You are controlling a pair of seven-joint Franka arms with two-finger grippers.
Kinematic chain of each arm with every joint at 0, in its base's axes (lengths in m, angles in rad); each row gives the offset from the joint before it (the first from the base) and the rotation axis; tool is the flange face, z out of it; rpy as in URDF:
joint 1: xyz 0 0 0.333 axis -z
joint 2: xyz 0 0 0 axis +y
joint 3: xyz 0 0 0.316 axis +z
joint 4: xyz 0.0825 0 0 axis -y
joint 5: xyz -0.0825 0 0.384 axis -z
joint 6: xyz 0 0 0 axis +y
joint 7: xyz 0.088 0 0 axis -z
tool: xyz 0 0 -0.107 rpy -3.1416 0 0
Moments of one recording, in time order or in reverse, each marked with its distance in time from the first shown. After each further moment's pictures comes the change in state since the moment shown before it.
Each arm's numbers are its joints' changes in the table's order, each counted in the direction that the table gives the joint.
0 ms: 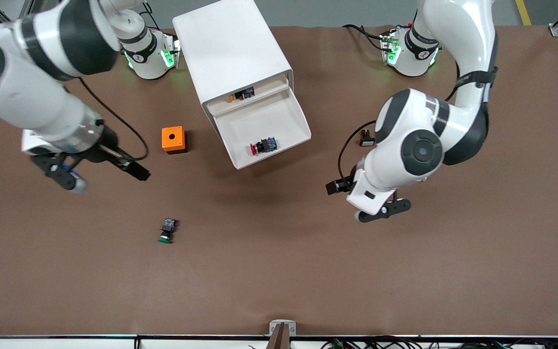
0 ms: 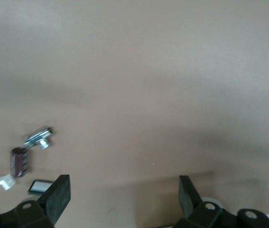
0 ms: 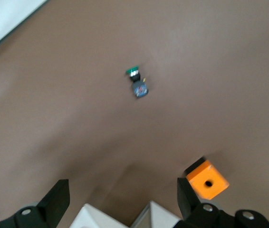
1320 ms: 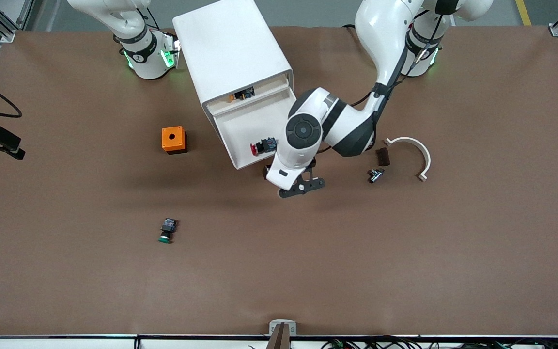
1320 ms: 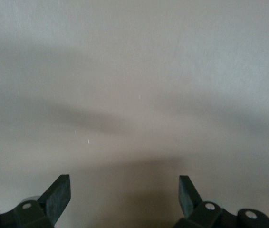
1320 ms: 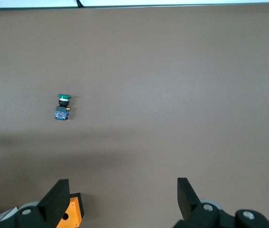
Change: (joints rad) left arm 0.253 0.143 -0.021 -0.022 -0.011 -0.174 -0.276; right arm 0.318 -0.134 -0.004 -0.033 0.118 0.028 -0.830
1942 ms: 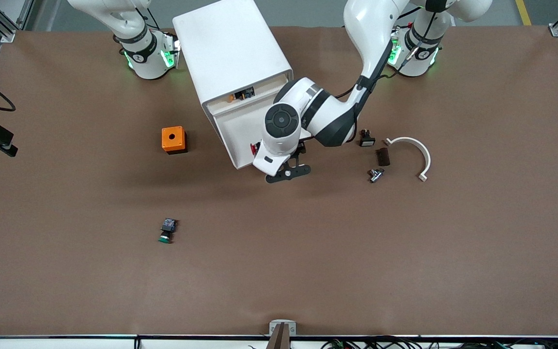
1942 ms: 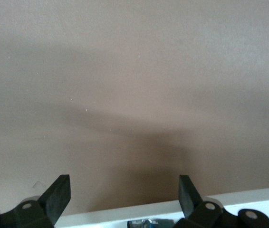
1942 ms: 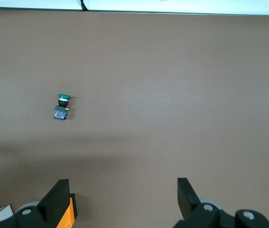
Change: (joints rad) left arm 0.056 0.008 -0.003 -0.005 -0.001 0.051 -0.013; right arm 0.019 -0.020 0.017 -0.019 0.001 -0.021 -0.049
